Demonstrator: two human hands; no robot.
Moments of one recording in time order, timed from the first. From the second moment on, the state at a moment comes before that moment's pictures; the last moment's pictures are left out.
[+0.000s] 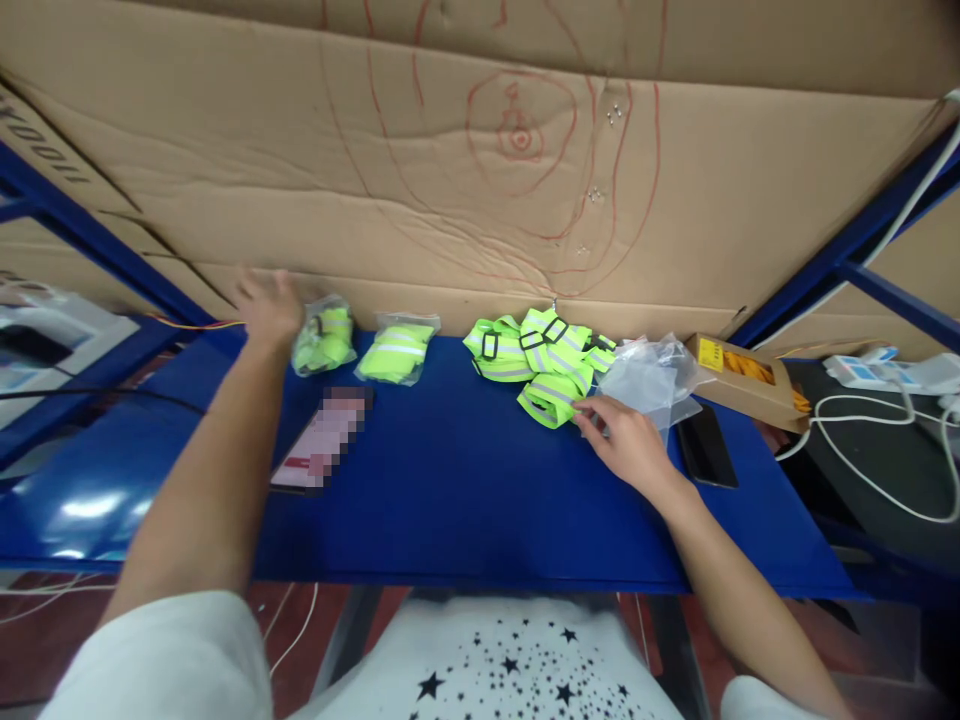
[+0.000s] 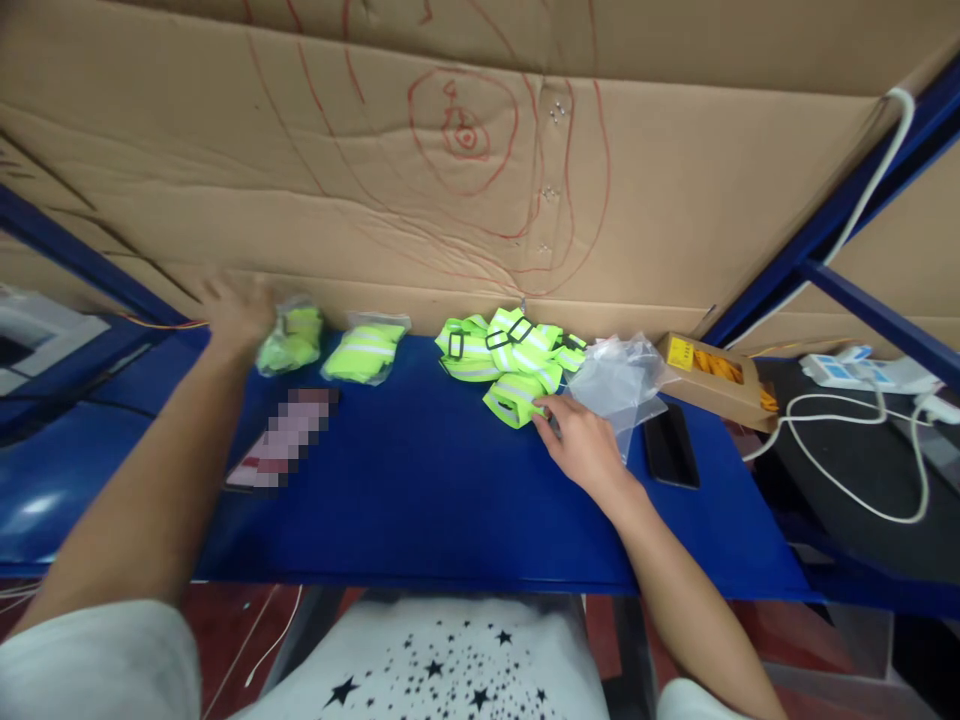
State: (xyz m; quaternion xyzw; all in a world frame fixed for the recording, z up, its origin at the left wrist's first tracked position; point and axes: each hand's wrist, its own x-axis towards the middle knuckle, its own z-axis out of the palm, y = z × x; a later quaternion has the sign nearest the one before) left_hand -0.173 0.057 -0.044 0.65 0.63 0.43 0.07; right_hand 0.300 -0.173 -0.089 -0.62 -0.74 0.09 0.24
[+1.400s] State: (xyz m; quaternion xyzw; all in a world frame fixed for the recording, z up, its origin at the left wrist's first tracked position) left_hand 0.016 -0.133 -0.093 0.97 0.14 0.19 -0.02; right_hand 0.262 -0.190 -0.097 -0.48 -0.79 0.00 0.37
